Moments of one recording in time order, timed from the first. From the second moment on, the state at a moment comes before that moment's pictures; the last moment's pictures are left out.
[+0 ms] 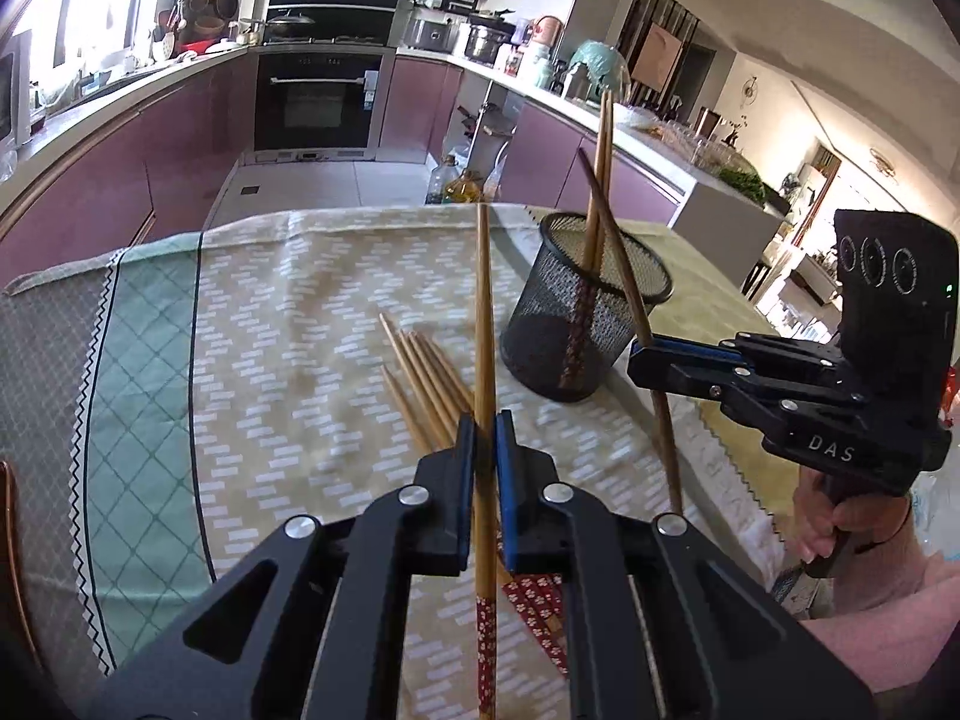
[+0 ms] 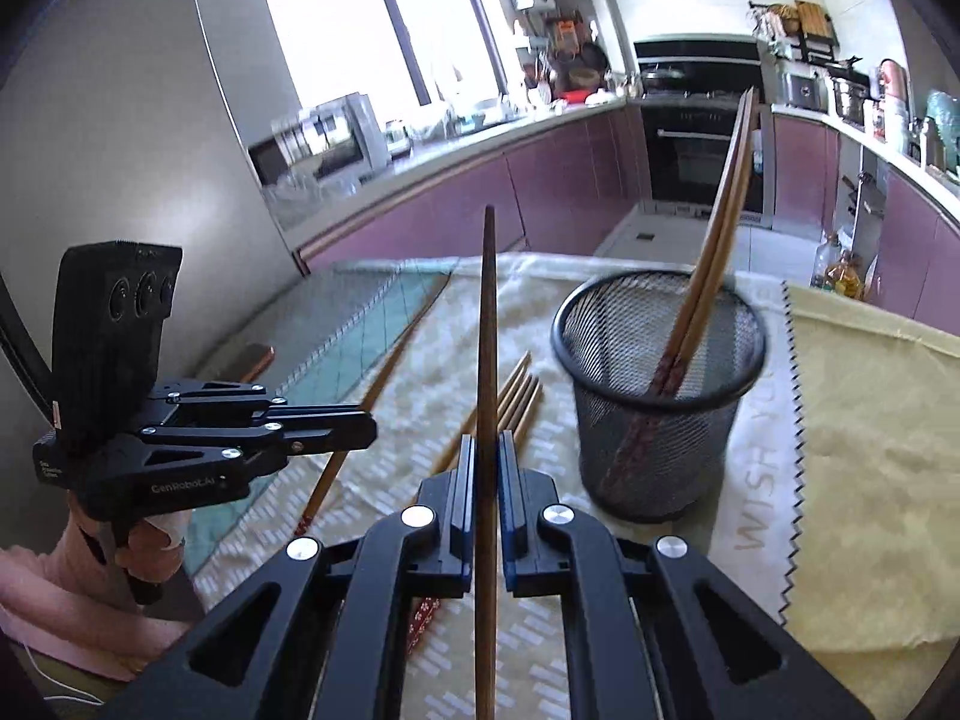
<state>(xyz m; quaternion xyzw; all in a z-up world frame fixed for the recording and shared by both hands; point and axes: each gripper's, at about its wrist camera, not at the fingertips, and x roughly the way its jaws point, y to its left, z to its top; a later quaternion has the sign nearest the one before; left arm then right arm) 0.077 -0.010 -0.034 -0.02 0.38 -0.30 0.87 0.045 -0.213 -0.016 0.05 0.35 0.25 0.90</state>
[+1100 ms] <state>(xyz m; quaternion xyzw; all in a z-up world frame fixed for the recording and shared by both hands) 0.116 -0.067 0.109 -0.08 0.20 -0.34 0.92 0.069 -0.283 0.095 0.07 0.19 0.19 0.96</state>
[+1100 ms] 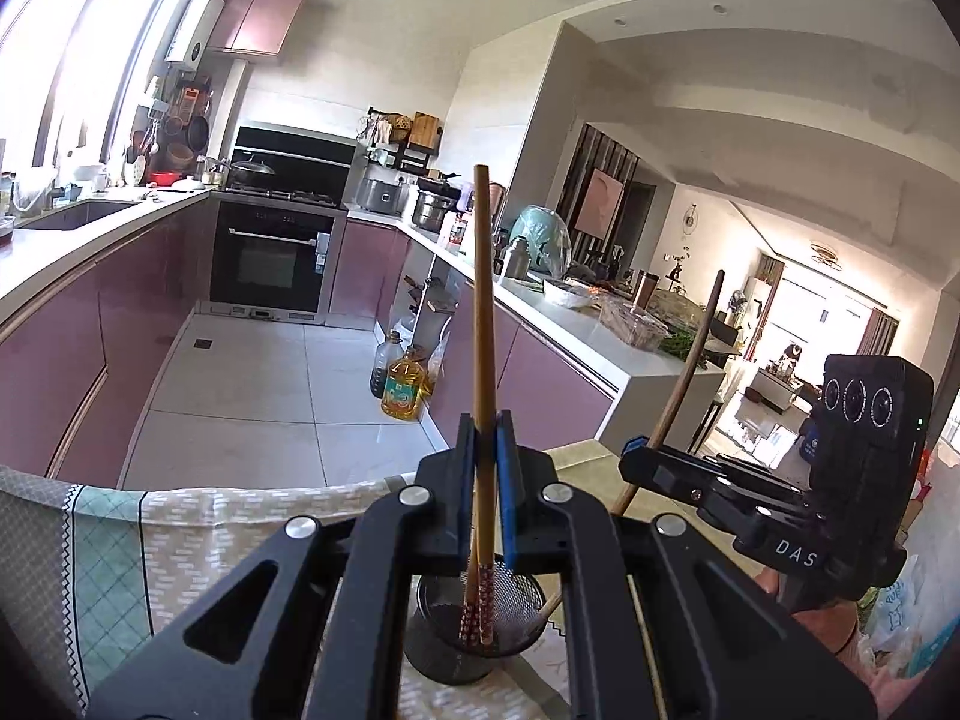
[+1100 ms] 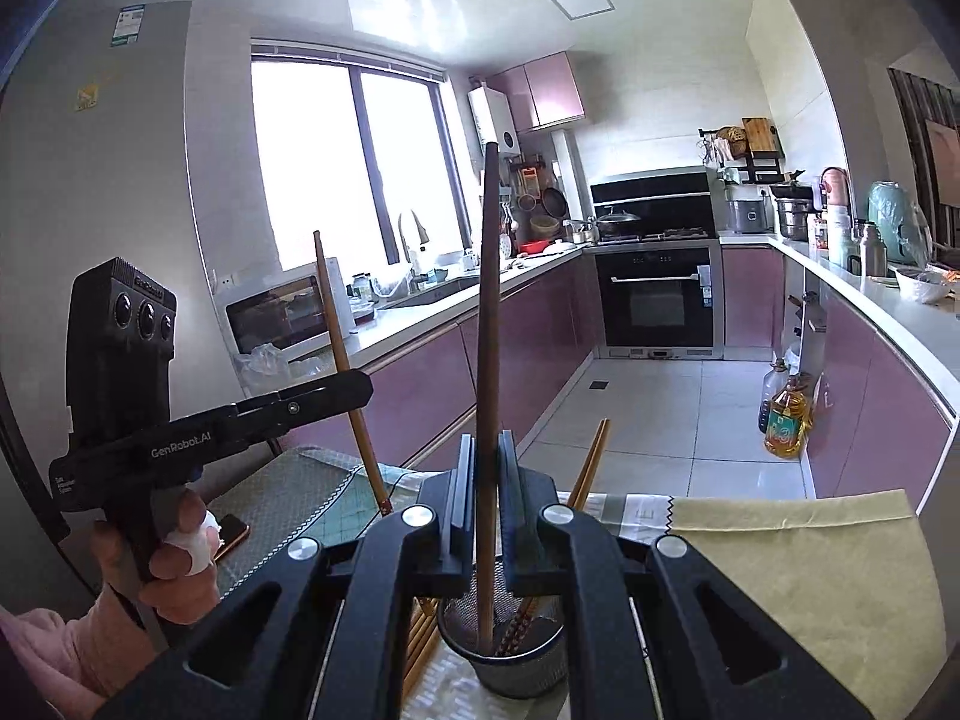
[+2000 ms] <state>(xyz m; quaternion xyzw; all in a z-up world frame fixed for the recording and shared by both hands) 0.165 -0.113 0.016 0.00 0.33 -0.31 0.89 0.132 -0.278 0.010 0.10 0.36 0.18 0.91</state>
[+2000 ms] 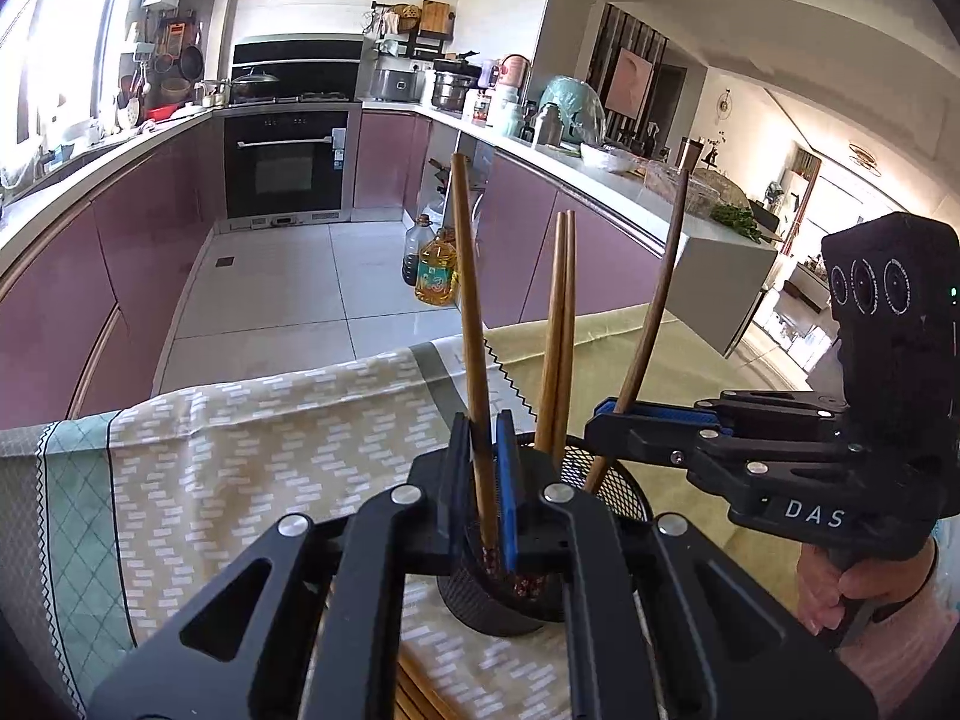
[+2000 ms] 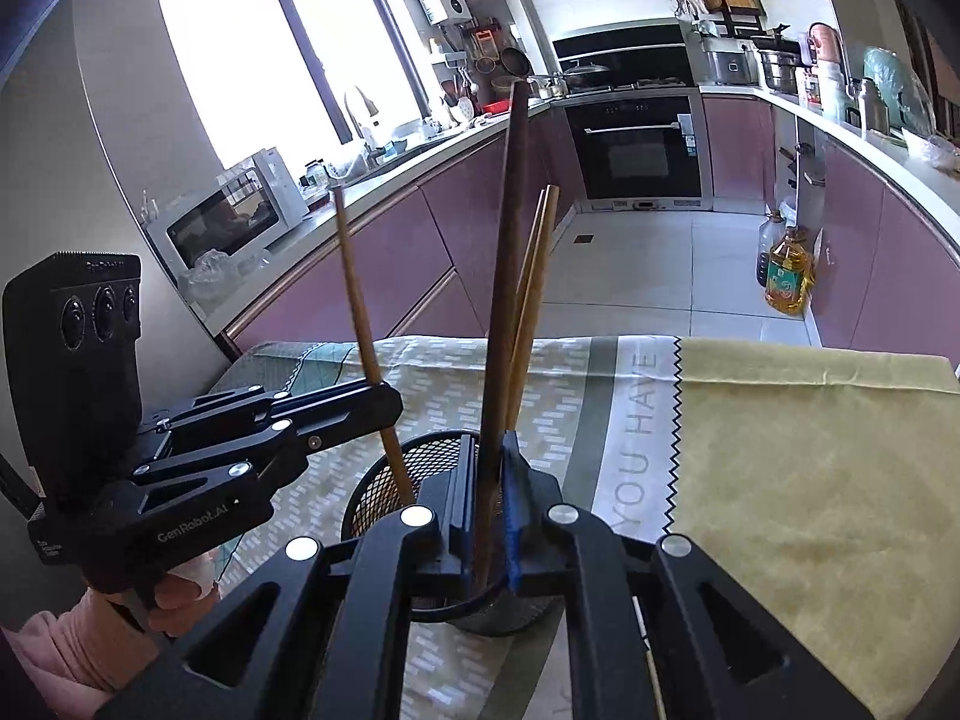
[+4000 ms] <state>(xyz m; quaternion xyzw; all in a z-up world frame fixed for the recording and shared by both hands) 0.060 -0.022 -0.086 0.06 0.41 -0.19 0.89 0.055 -0.177 -0.080 0.01 0.43 0.22 0.88</state>
